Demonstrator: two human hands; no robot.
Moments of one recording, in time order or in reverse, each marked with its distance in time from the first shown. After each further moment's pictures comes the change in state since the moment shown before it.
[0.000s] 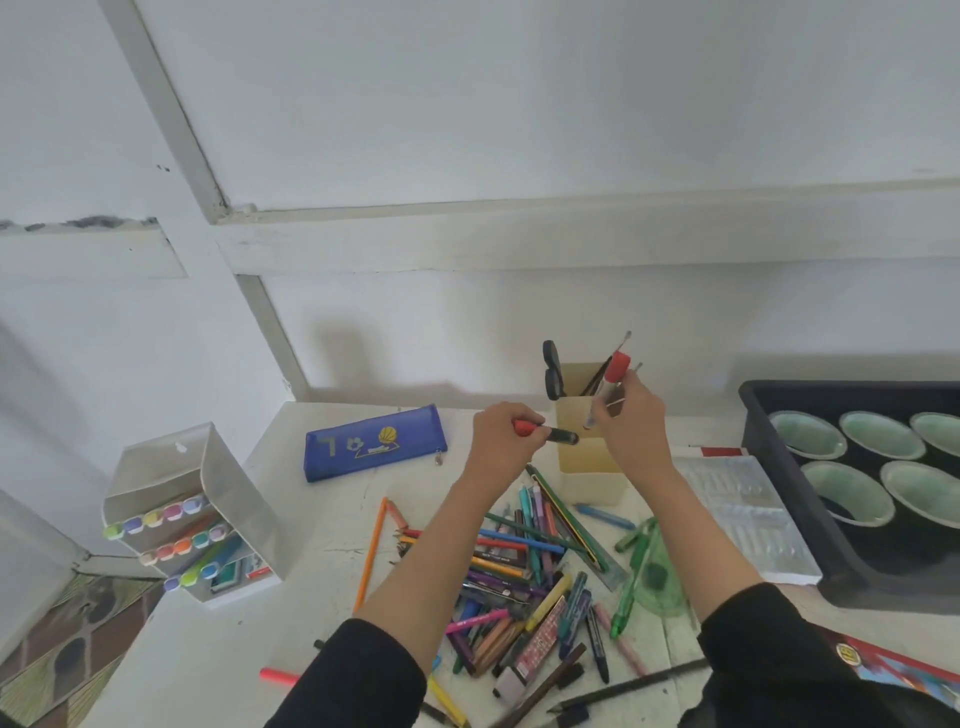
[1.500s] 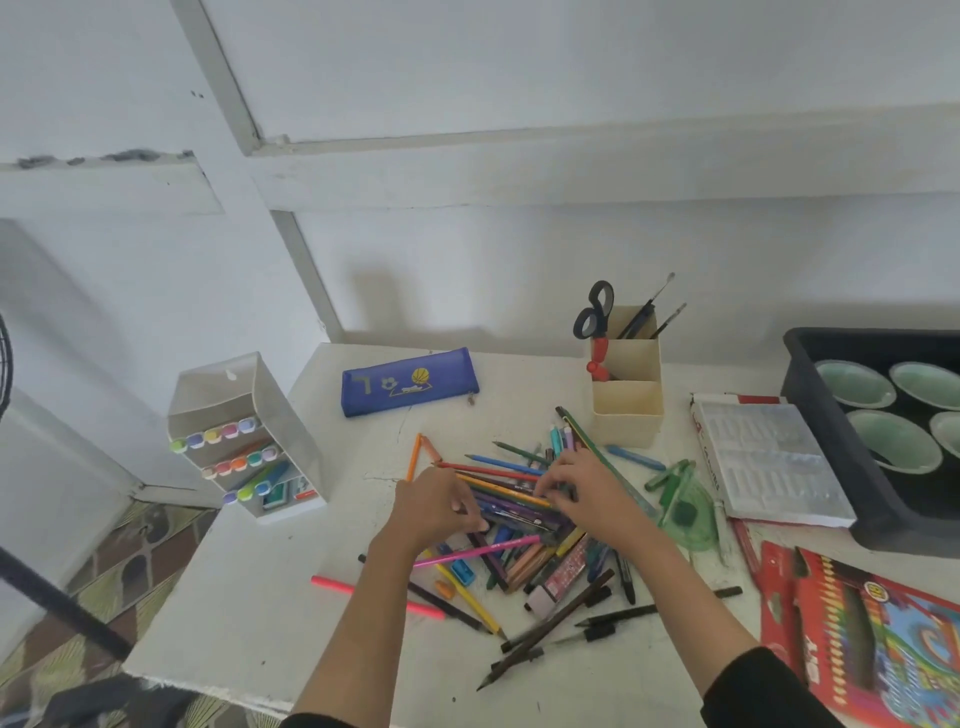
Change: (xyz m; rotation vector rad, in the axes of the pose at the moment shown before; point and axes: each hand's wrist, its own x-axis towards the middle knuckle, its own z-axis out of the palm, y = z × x) left_hand -0.109 -0.089 -0.082 0.611 -0.383 -0.225; right_hand -0.124 0.017 0.049 -0.180 -0.668 -0.220
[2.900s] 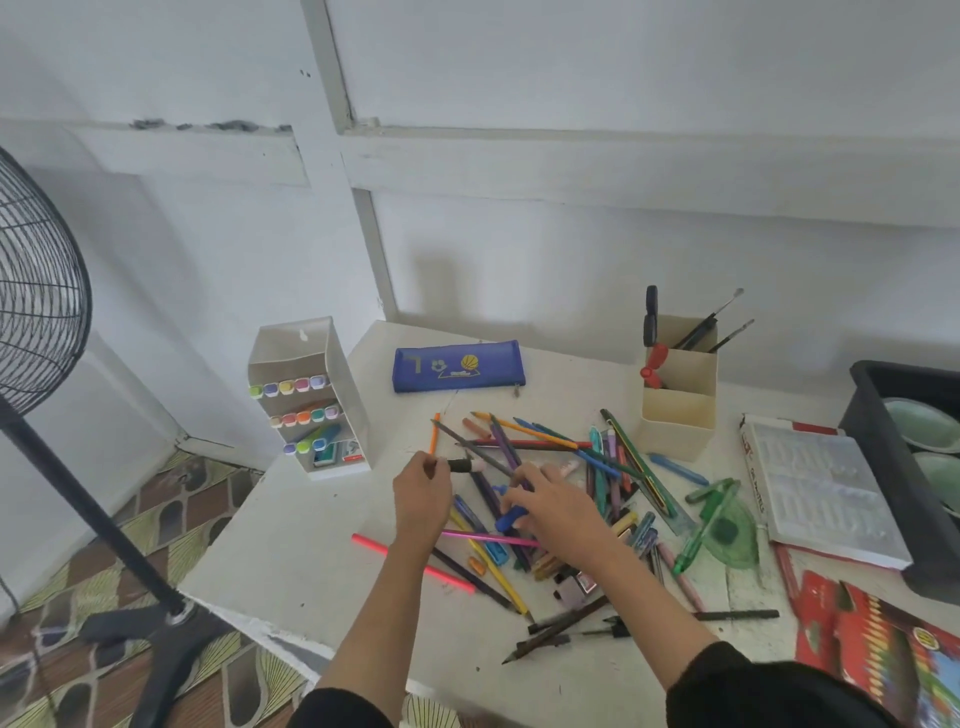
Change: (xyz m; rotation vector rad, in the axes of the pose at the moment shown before) left_hand -0.014 -0.045 0.025 -0.722 0.589 -0.444; right_hand 0.009 -0.050 0.054 -0.433 -0.137 -0.329
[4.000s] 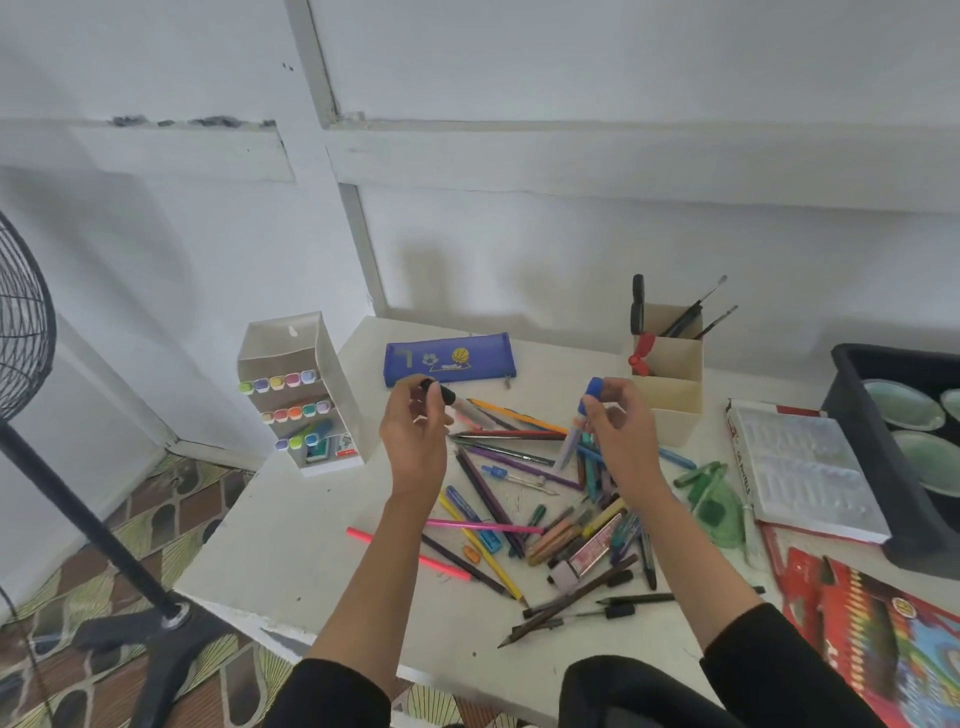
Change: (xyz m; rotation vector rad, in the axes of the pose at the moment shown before) left_hand -0.012 0.065 -0.017 -0.405 0.162 0.437; right_hand -0.003 0.038 -0.058 1.073 0.732 0.516
